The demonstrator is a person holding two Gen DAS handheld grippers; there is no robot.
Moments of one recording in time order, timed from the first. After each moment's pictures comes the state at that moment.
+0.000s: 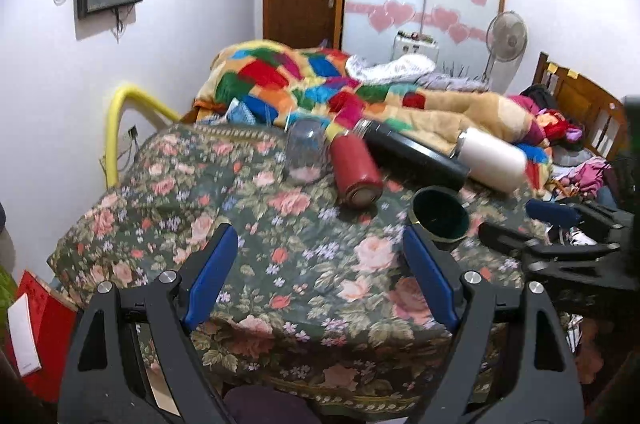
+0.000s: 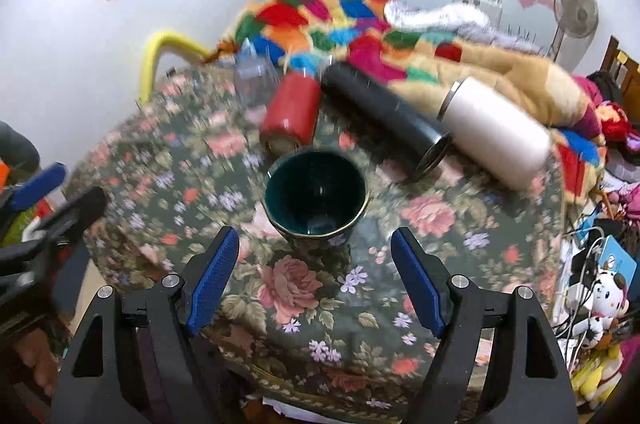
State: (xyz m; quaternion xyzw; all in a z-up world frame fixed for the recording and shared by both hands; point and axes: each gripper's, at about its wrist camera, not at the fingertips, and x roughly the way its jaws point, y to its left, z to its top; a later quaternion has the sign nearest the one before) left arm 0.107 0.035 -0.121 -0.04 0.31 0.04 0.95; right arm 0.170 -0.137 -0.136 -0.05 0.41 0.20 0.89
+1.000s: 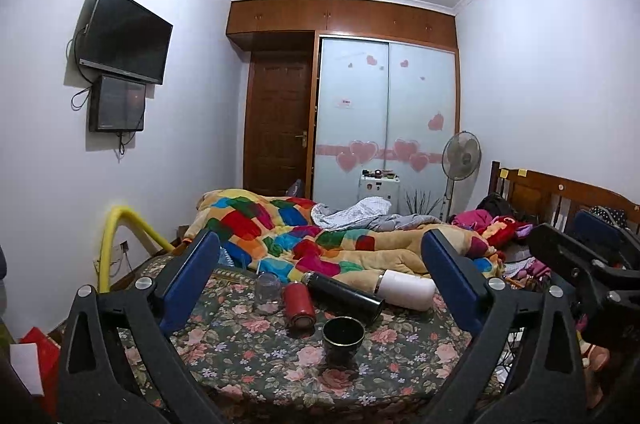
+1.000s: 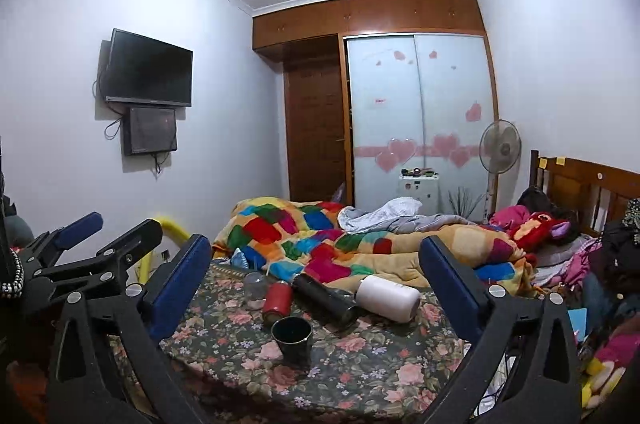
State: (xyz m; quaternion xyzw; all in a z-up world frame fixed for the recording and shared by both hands) left arm -0.031 -0.023 0.017 -0.03 0.06 0.01 1.00; right arm -0.003 -0.202 0.014 0.01 0.07 0.14 0.99
